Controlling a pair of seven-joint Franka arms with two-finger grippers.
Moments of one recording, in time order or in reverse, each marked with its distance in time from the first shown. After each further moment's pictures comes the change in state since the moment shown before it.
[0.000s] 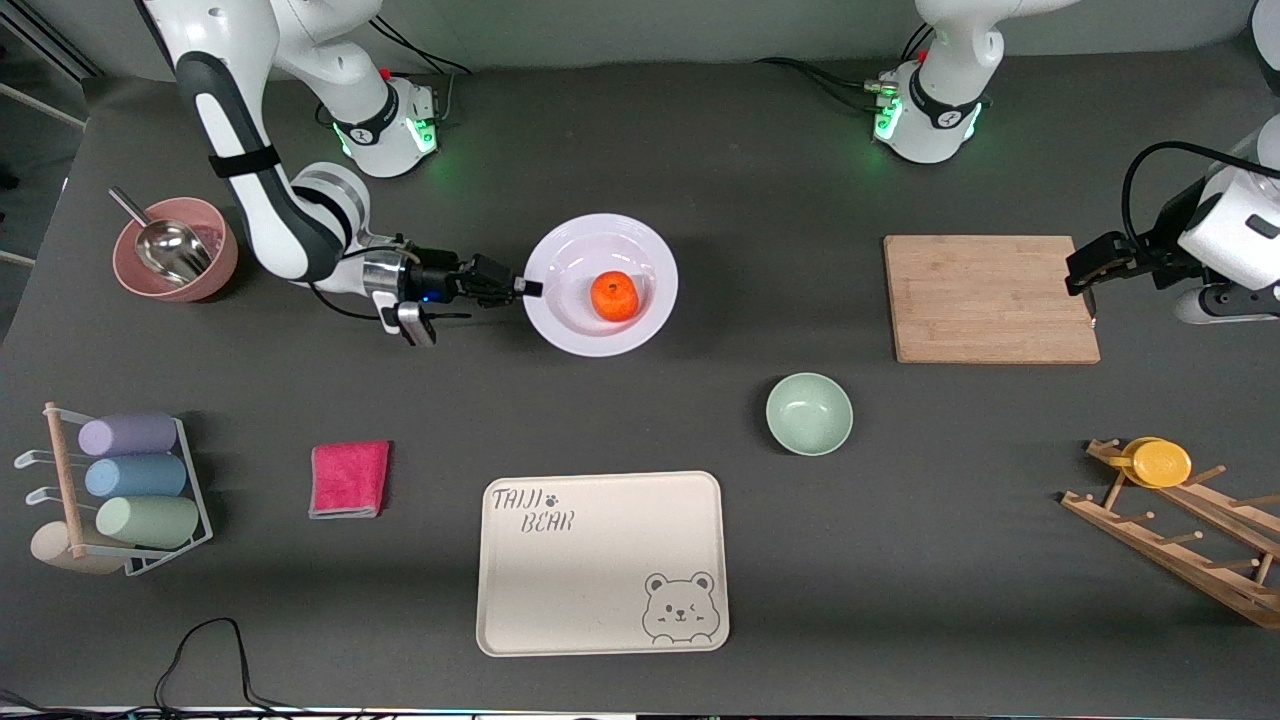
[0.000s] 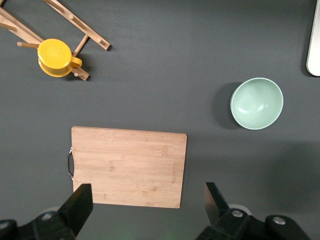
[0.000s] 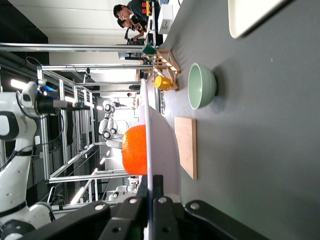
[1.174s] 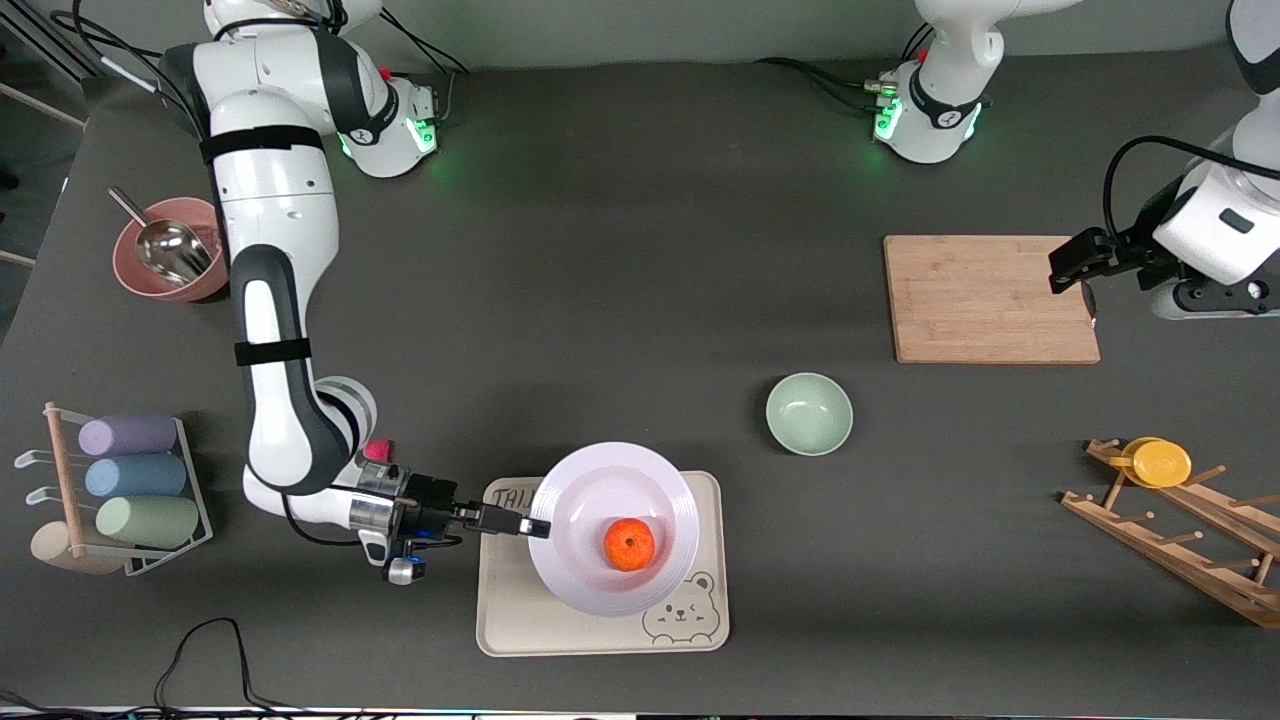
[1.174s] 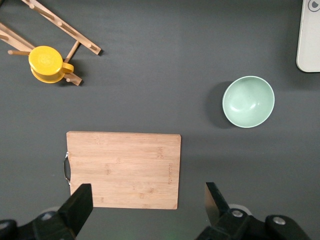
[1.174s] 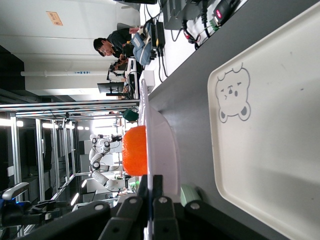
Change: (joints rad) left arm -0.030 -0.003 -0.008 0.004 0.000 0.010 0.002; right arm -0.002 0.795 -0.168 1.197 -0.078 0.014 0.509
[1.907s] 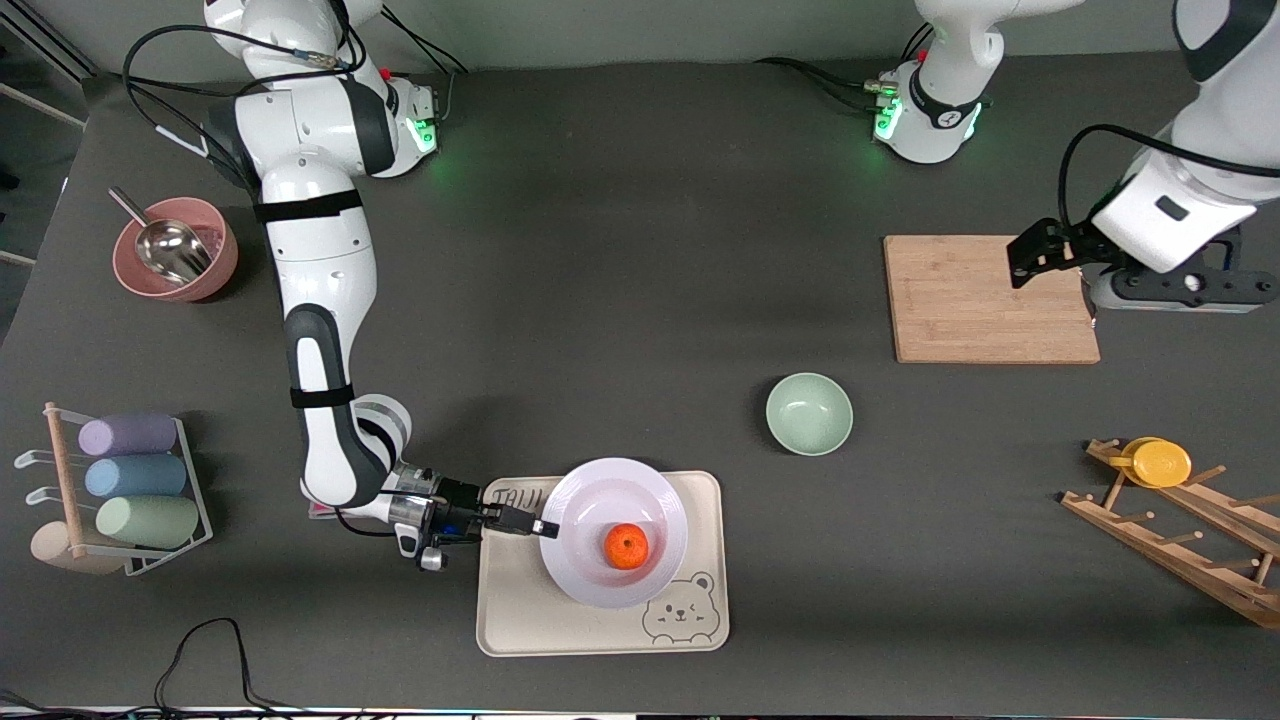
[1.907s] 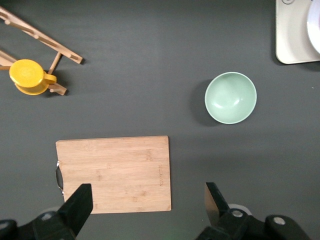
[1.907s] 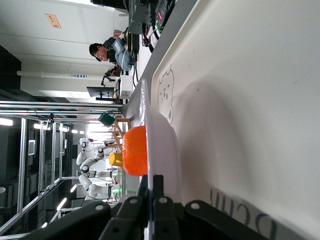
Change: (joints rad) left arm -0.025 -0.004 -0.061 0.004 0.000 0.007 -0.002; right arm 0.000 0.183 -0.006 0.009 0.148 0.009 -0.264
